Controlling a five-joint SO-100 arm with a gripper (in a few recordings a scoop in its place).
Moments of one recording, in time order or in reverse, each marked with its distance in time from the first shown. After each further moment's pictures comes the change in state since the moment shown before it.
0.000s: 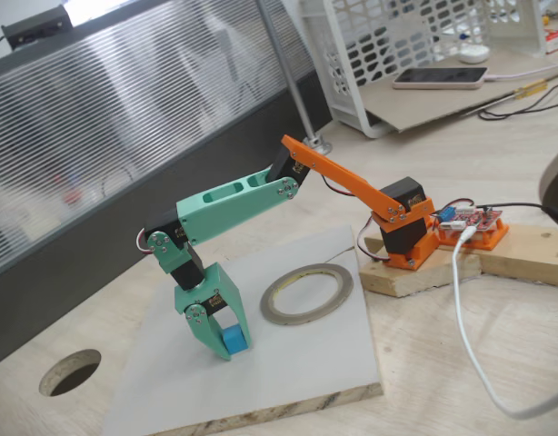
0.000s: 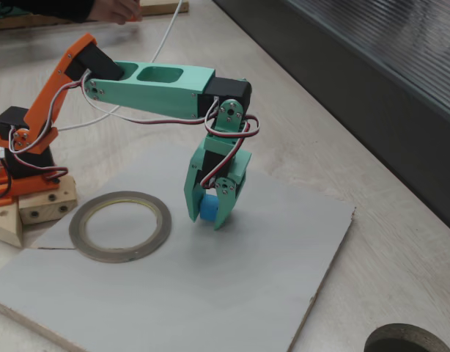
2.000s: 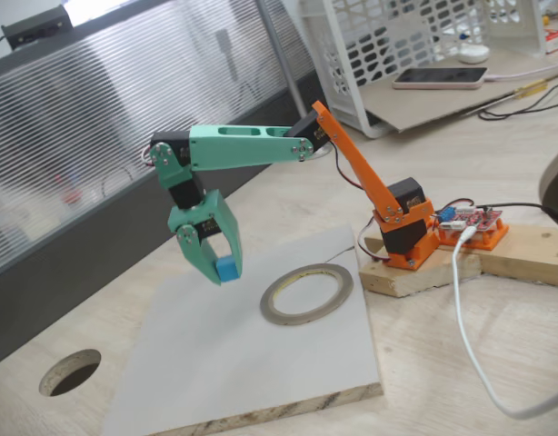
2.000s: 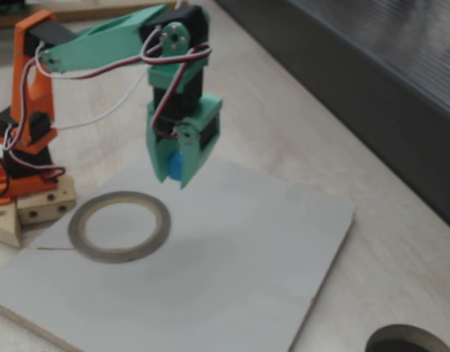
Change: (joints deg) arm 9.0 19.5 0.4 11.2 -0.2
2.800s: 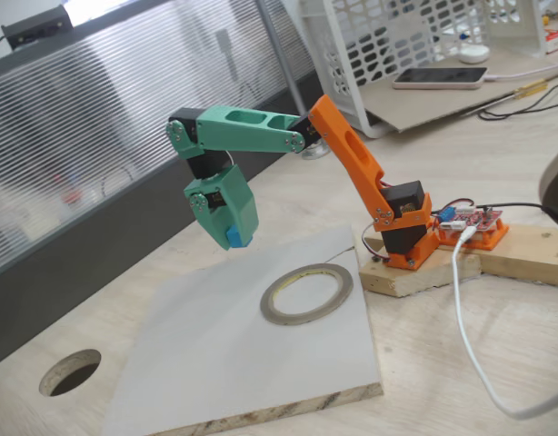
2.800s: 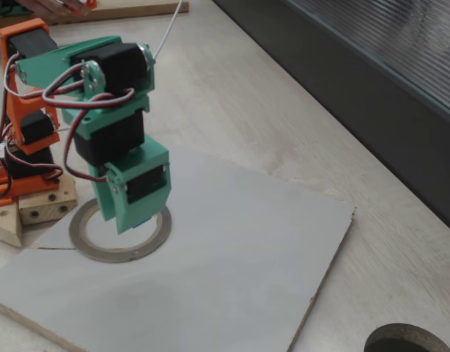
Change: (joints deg) arm 22.8 0.0 0.0 0.2 -0.3
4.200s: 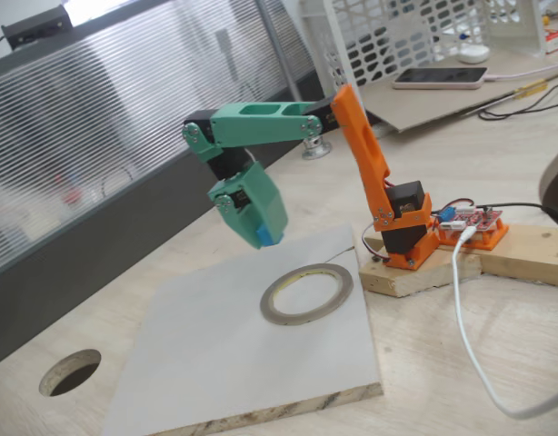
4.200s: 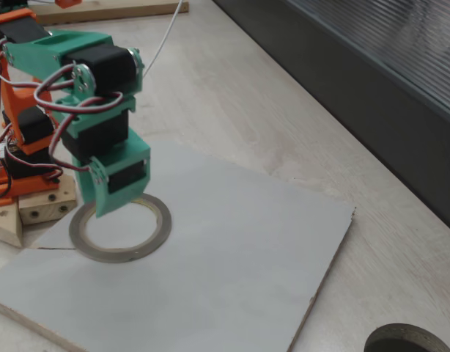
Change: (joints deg) arm -0.1 14.3 24.3 0.5 0.1
